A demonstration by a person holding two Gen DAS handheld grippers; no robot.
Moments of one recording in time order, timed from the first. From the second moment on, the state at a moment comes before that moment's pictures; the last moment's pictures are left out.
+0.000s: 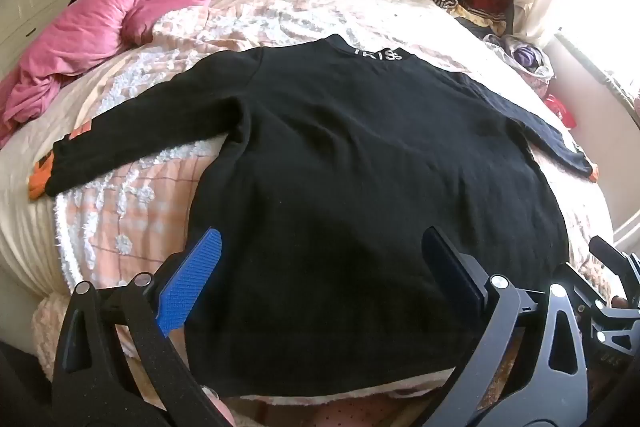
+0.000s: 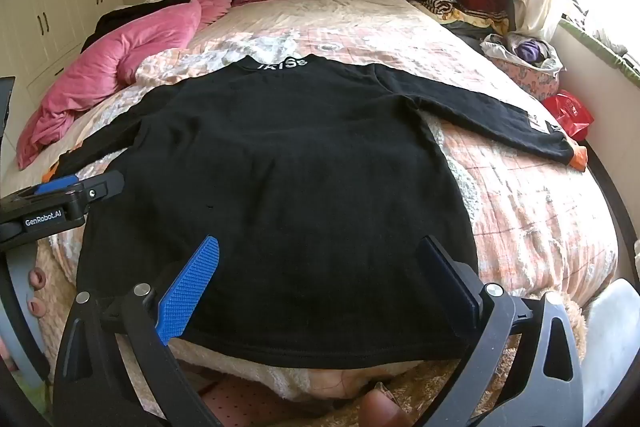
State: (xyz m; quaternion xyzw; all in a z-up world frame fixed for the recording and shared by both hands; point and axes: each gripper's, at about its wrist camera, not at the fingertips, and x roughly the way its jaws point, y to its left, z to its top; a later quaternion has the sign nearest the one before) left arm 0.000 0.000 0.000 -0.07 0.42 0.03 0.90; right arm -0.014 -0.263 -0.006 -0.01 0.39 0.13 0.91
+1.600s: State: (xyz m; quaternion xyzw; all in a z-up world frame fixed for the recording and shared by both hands) left arm 0.001 -0.003 0.002 -0.06 0.42 0.03 0.90; right arm -0.015 -0.262 -0.008 -0.01 0.40 0.13 0.91
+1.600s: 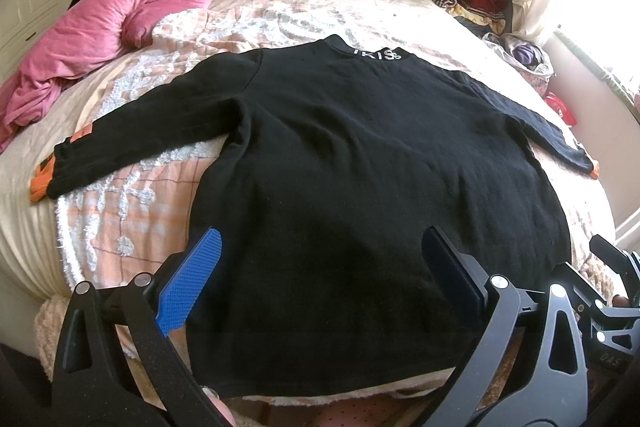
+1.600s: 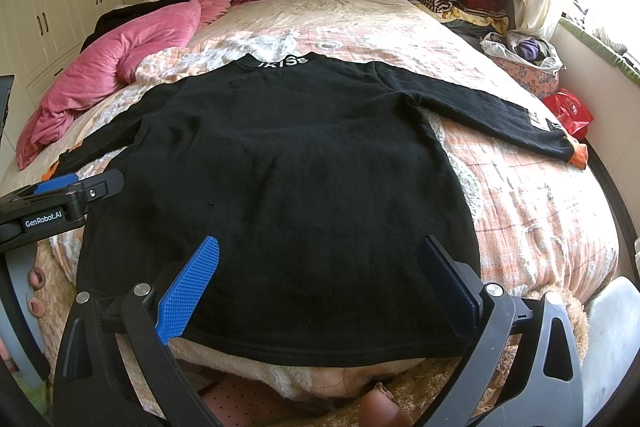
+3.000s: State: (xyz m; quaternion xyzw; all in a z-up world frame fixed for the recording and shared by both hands) left arm 0.063 0.010 0.014 -0.06 0.42 0.05 0.90; right arm 0.057 -0.242 0.021 0.00 0.38 0.14 0.91
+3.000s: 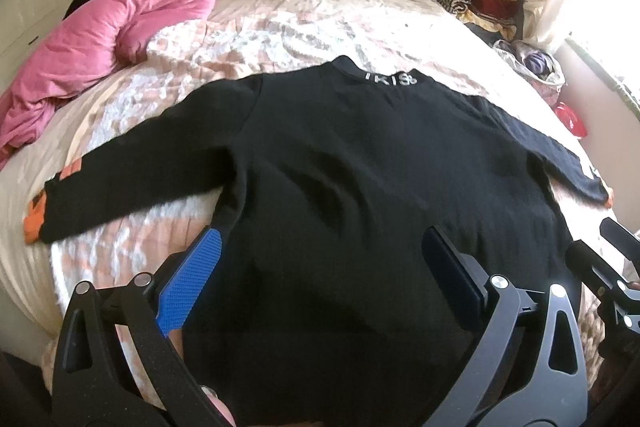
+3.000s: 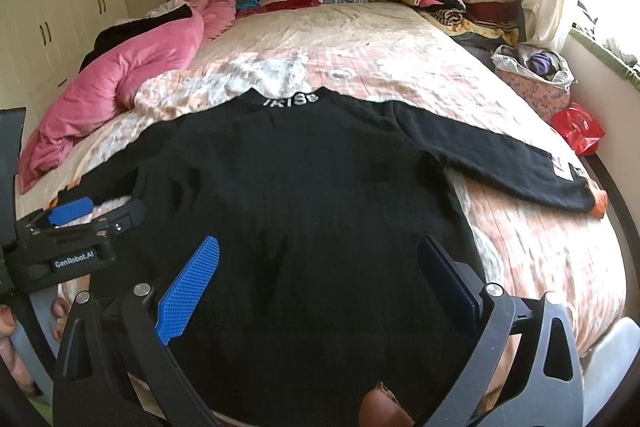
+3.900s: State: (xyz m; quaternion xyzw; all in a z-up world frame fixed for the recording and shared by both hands) left arm 0.198 -0.002 0.046 -0.07 0.42 0.01 0.91; right arm 0.211 -0.329 0.053 0.14 0.37 0.00 0.92
